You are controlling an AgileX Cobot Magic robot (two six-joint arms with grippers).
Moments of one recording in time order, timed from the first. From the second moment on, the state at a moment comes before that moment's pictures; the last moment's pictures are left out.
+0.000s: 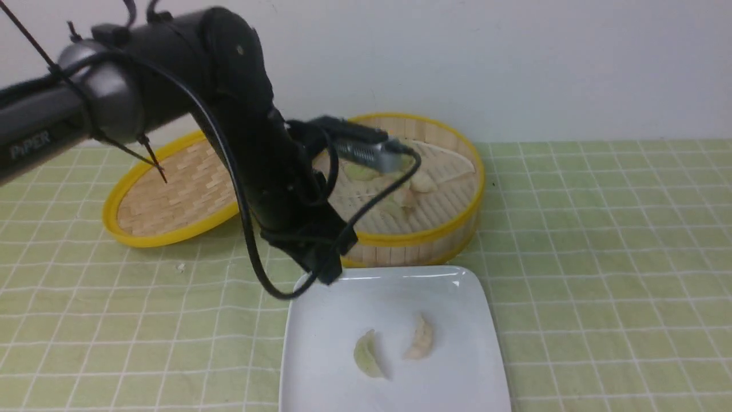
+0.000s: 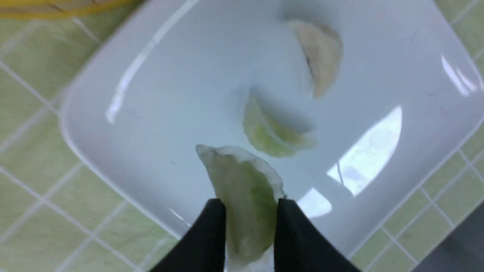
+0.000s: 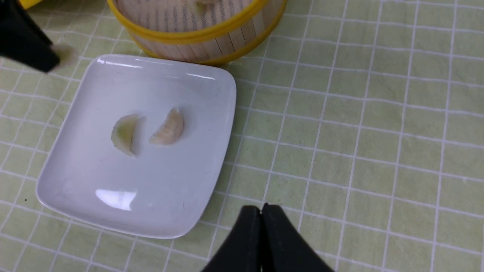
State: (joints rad) right arm 0.04 0.80 -1.04 0.32 1.27 -0.16; left arm -0.42 1.88 -1.52 -0.36 1.22 0.39
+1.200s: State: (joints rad) right arm 0.04 1.19 -1.34 0.44 1.26 -0.18; left arm -0.48 1.72 -1.63 -0.19 1.22 0.26
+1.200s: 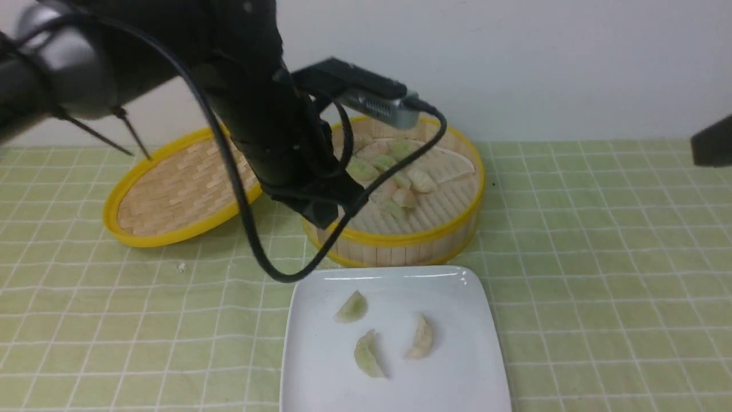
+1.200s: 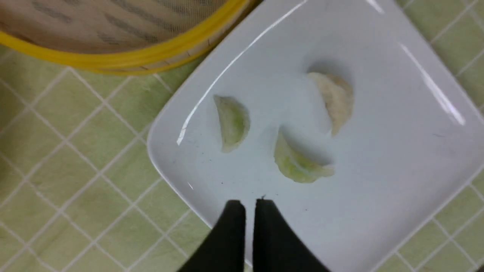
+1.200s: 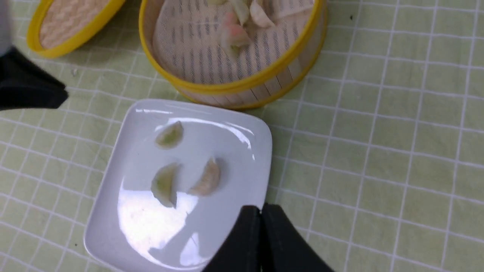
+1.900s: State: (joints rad) right arm 0.31 1.95 -1.94 0.22 1.18 -0.18; left arm -0.48 0.90 -1.10 -0.16 1.14 0.19
